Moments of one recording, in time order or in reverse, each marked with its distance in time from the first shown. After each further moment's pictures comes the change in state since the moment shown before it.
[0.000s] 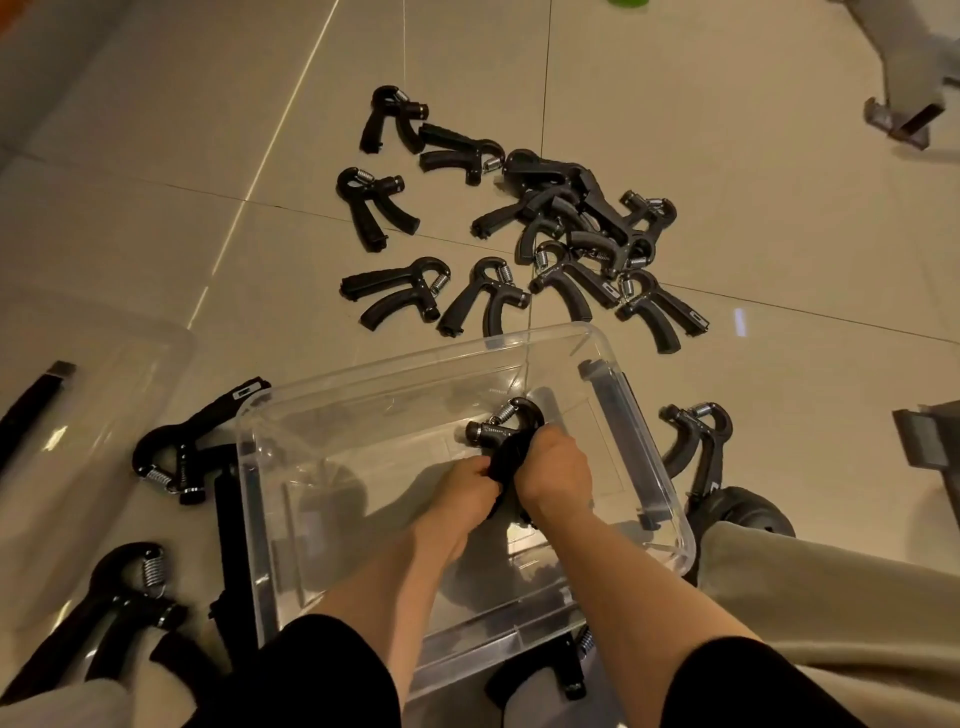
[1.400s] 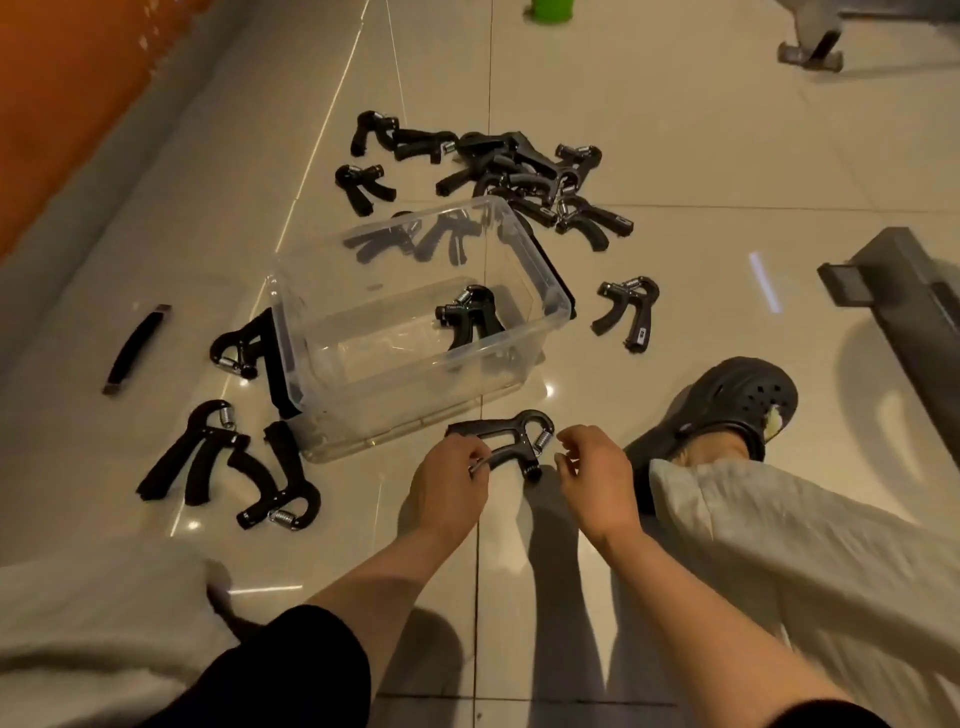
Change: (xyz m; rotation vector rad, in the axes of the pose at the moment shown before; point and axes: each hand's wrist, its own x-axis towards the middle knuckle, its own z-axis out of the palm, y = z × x) left_hand -0.170 -0.160 0.091 0.627 0.512 0.639; right_hand -0.200 0.202 0.043 0.371 0.250 -0.319
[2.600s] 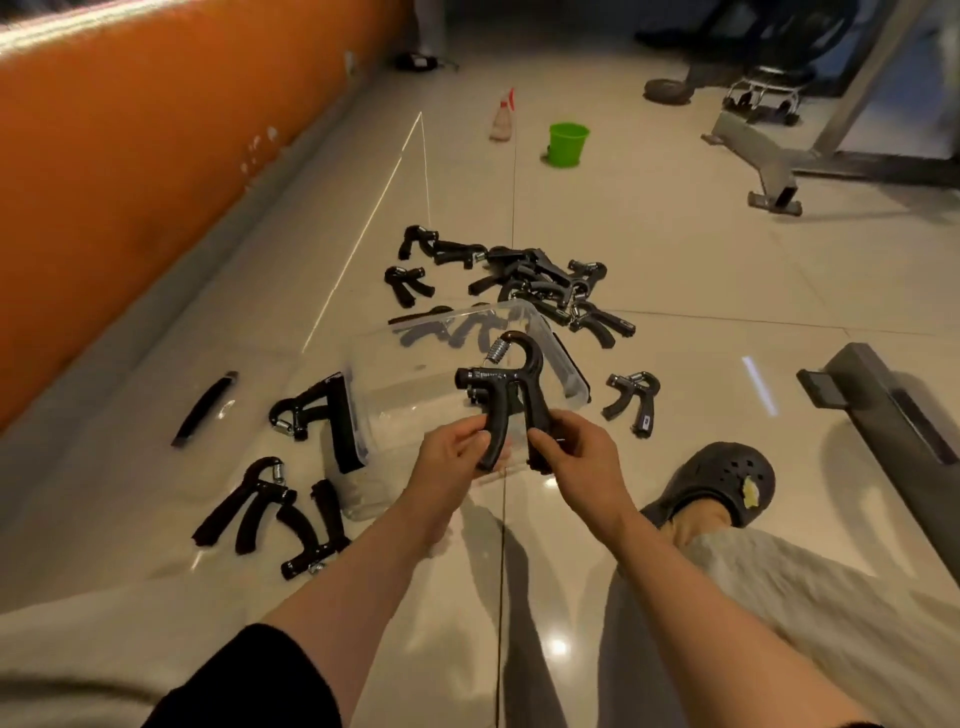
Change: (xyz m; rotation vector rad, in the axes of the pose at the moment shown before) left_hand 0.004 0.041 -0.111 -0.899 -0.130 -0.013; right_hand -0.001 -0.112 -0.059 0.569 -0.007 -0.079
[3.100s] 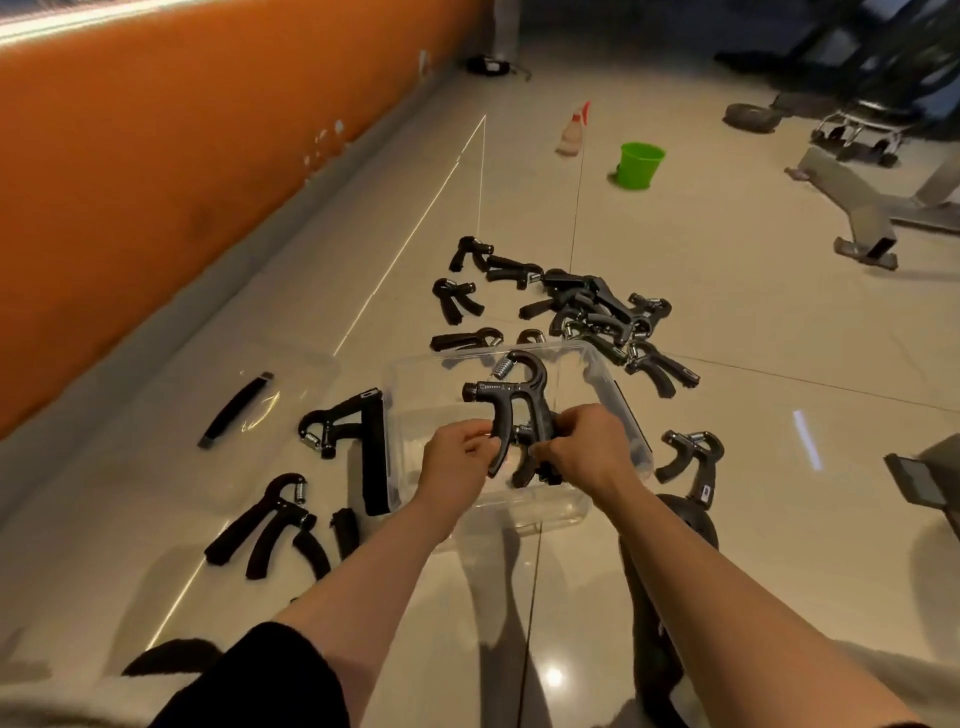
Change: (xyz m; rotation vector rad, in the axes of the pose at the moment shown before) left_hand 0.074 0.020 -0.042 0.213 0.243 -0.040; right_hand 0.110 -0.045 0.049 -0.502 -0.148 0.110
